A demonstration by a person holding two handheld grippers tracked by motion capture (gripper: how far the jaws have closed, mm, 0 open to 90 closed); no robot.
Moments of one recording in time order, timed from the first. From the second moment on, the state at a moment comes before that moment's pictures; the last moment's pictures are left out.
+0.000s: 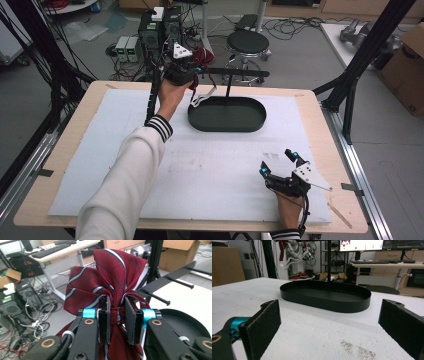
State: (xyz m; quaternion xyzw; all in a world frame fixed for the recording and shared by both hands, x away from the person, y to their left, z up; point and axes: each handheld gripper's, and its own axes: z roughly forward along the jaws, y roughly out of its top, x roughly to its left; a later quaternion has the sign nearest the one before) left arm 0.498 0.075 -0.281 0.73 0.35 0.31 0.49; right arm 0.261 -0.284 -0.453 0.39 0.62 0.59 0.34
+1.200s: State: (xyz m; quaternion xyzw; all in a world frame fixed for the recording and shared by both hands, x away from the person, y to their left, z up) left arm 0.508 0.103 -0.329 0.69 0.44 0.31 0.48; right arm 0.262 -0.284 -0.453 0.39 0.62 0.59 0.34
